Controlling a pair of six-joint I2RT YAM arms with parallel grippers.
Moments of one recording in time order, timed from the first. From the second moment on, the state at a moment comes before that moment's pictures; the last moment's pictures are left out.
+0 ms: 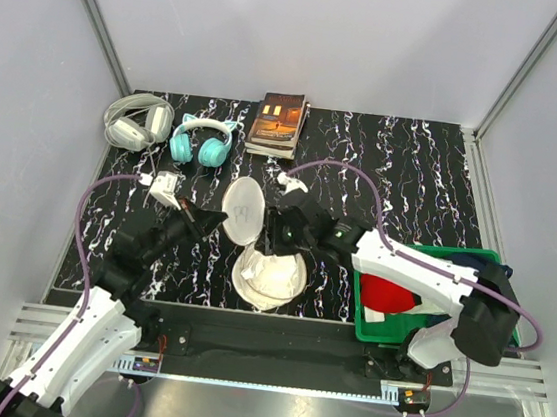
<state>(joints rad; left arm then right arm) -0.35 0.53 0.42 -0.03 0.27 -0.68 1.01 1.50 1.17 -0.41 0.03 0.72</state>
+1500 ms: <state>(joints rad) -0.38 0.48 0.63 -0.25 0.32 -0.76 1.05 1.43 1.08 -0.44 0.10 0.83</state>
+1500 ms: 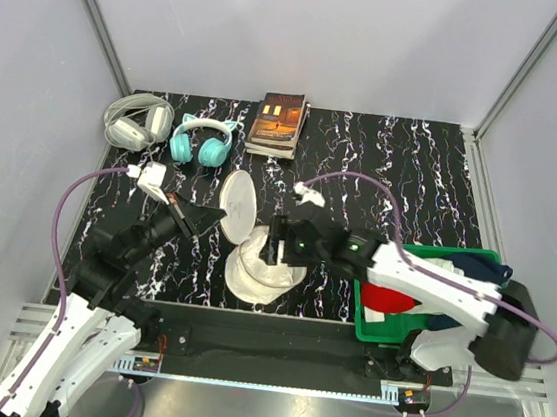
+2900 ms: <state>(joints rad) -0.39 0.50 0.90 -0.48 0.17 -0.50 0.88 1.40 1.33 -0.58 0.09 0.67</state>
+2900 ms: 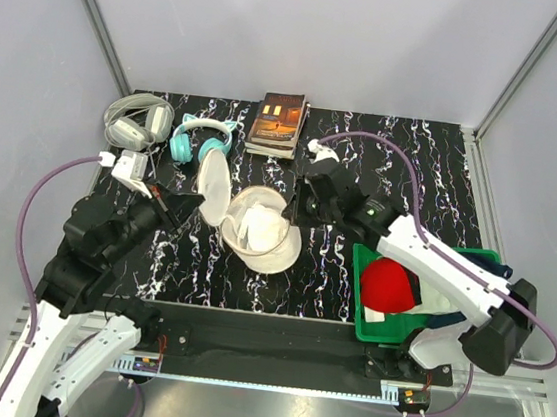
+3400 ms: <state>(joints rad) -0.79 0.73 0.94 -0.60 -0.11 -0.37 0.81 1.63 1.34 -0.57 0.03 0.61</state>
